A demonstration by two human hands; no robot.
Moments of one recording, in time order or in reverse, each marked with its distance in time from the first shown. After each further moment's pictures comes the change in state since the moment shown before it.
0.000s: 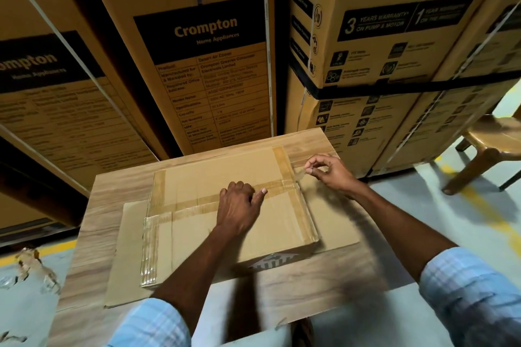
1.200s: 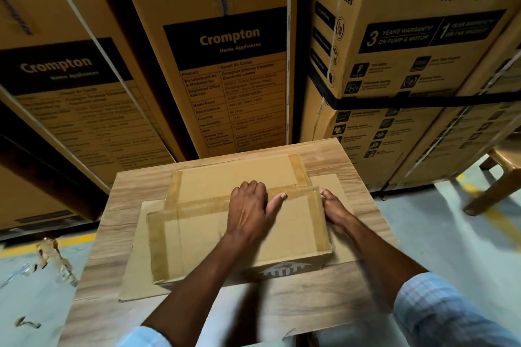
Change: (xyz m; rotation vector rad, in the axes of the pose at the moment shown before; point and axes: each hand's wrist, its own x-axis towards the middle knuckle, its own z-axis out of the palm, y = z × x) left_hand -0.021 0.025 -0.044 0.107 0.175 0.037; right_hand -0.018 0.020 0.077 0.567 0.044 0.587
